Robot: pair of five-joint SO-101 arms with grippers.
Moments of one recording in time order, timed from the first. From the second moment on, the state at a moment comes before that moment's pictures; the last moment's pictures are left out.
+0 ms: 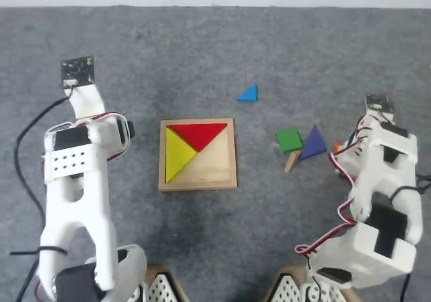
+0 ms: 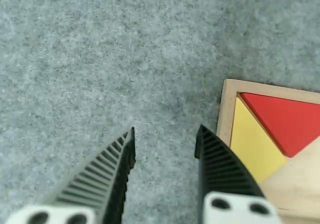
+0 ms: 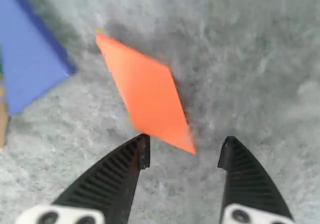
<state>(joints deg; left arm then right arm) -18.4 -23.5 41.2 59.2 4.7 19.6 3.7 29.4 60.4 11.3</state>
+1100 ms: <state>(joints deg) -18.4 -23.5 41.9 59.2 4.7 12.7 15.5 18.9 57.6 13.1</state>
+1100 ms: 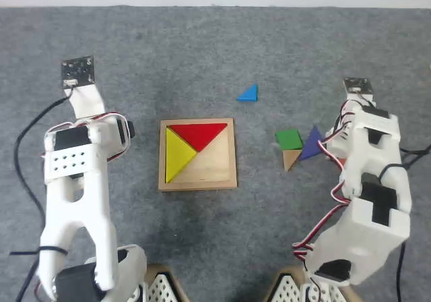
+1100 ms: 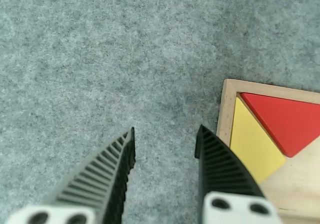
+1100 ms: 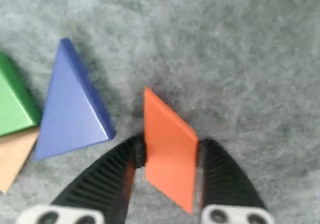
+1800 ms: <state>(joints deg) -18.4 -23.5 42.8 57.2 4.7 -2.2 0.5 14.1 77.5 -4.4</state>
